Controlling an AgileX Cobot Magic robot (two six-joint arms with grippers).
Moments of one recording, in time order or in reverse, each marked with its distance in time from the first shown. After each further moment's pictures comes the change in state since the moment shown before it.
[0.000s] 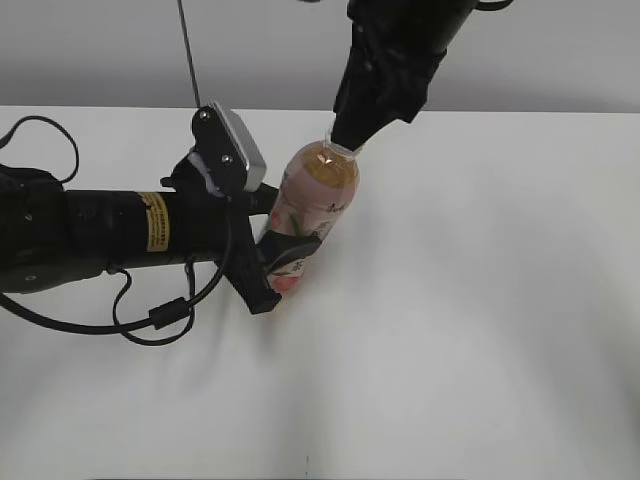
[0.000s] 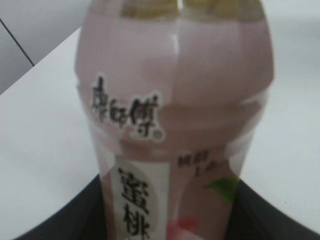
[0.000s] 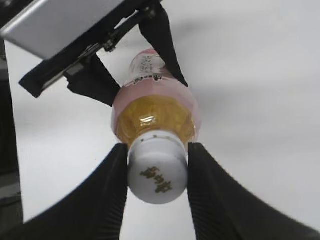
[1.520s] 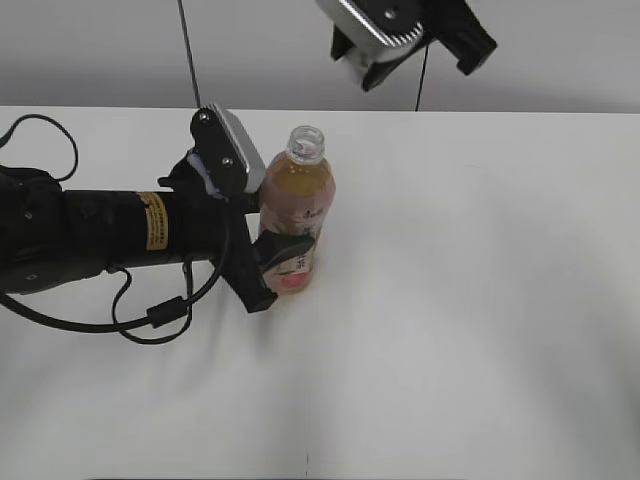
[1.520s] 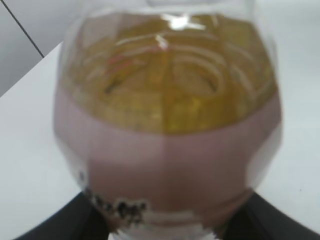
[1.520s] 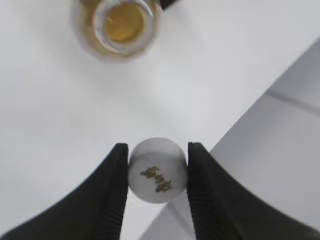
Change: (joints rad) left arm 0.001 0.000 0.001 -0.040 0.032 0.056; right arm 0.036 -0.009 -0.077 -0.225 -0.088 -0.826
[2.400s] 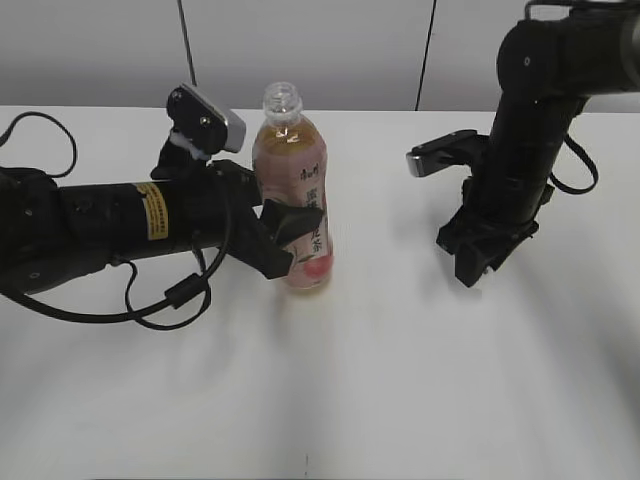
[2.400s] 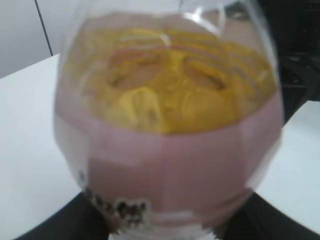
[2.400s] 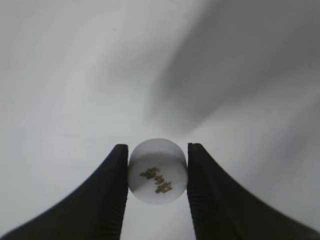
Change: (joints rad) left arm 0.000 0.000 0.000 -0.074 -0.087 -0.255; right arm -0.266 0.201 0.438 0.021 -0.119 1.482
